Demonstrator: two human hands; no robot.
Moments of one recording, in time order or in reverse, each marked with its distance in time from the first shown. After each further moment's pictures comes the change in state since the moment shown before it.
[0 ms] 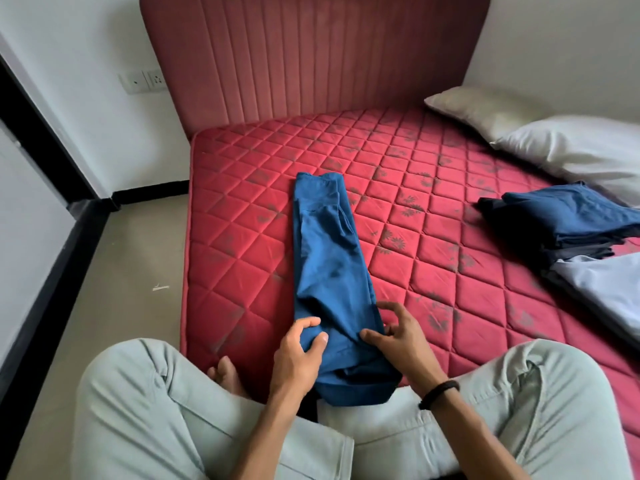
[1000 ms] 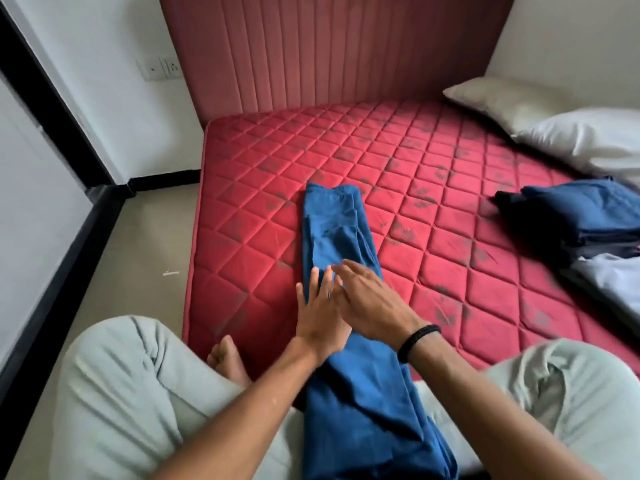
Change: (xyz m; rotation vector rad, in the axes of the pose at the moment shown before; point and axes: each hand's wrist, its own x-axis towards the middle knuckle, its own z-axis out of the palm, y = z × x) left_hand 0.046 0.015 0.042 0.959 -0.184 0.342; right_hand 0.014 -0.075 0.023 -0.756 -0.246 -0.519
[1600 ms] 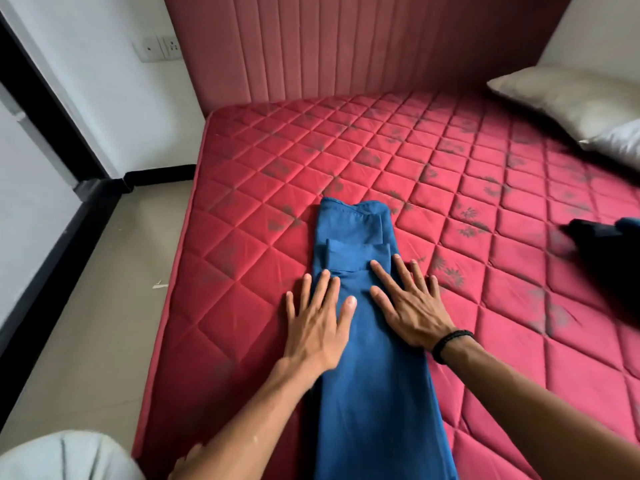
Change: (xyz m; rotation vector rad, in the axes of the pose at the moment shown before) left_hand 0.131 -0.063 0.016 -0.202 0.153 -0.136; right_hand 0.156 0.151 0.055 -0.217 -0.033 0.201
